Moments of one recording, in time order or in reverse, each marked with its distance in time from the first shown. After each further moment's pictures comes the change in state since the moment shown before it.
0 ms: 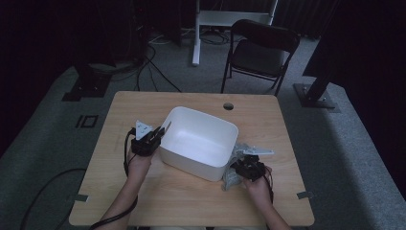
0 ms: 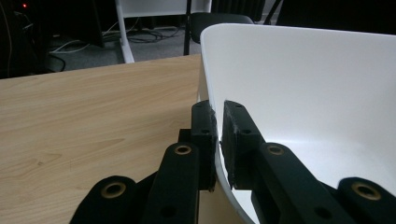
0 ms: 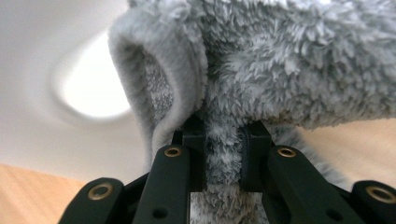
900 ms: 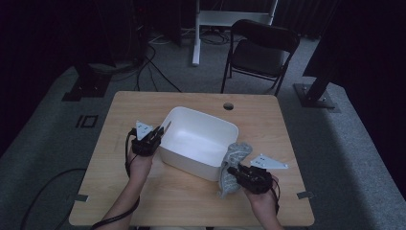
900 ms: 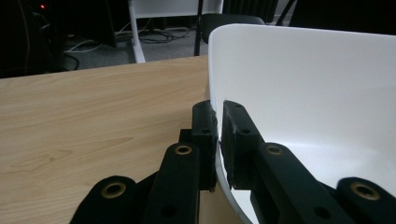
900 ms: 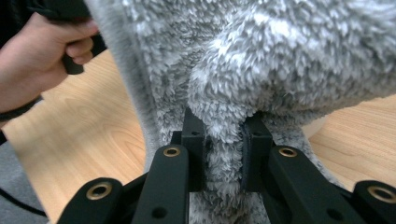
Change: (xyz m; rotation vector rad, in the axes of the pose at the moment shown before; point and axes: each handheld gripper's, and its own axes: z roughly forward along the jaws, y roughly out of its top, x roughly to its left) left arm -0.002 -0.001 0.001 -0.007 0.036 -0.018; right arm 0.058 0.006 -0.078 -0.214 0.101 -0.079
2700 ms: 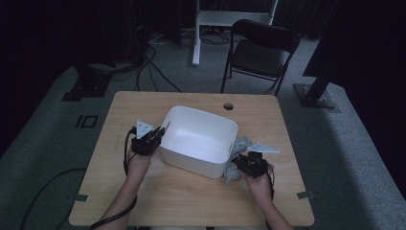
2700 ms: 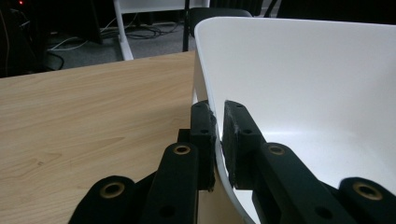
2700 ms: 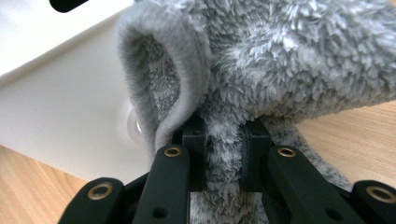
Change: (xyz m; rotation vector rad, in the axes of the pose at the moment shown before) left arm 0.002 0.003 0.001 0.029 -0.031 0.030; right arm -0.059 -0.006 0.053 0.083 -0.080 0.064
